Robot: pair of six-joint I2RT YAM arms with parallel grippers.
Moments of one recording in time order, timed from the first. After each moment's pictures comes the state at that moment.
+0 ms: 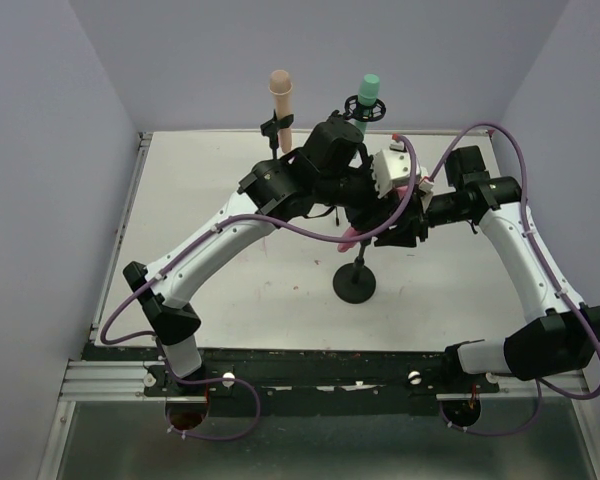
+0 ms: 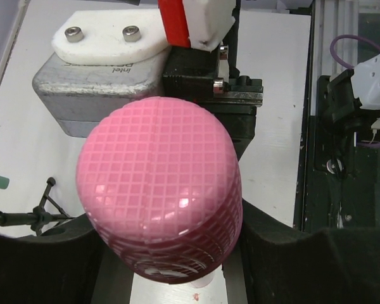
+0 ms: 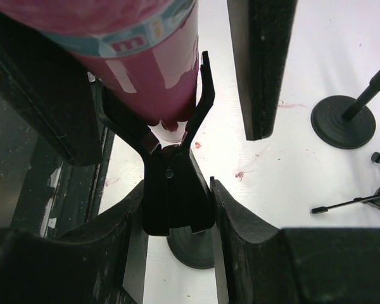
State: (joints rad) left arm -0.95 1.74 2.10 -0.83 0.40 0.29; right arm 0.19 1.36 1.36 -1.12 -1.27 -1.10
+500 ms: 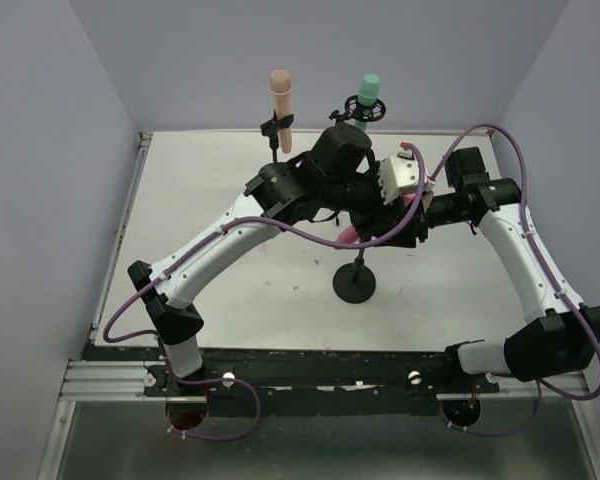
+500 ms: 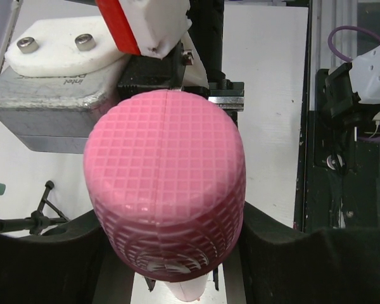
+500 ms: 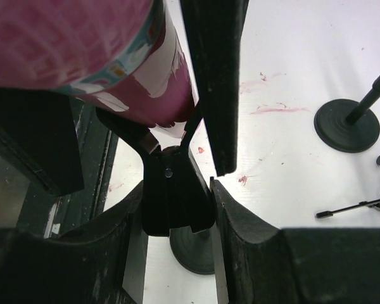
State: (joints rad) left arm -0.98 1.75 2.11 -0.85 0.37 0.30; right arm 0.18 1.35 1.34 -1.09 -1.30 -1.08
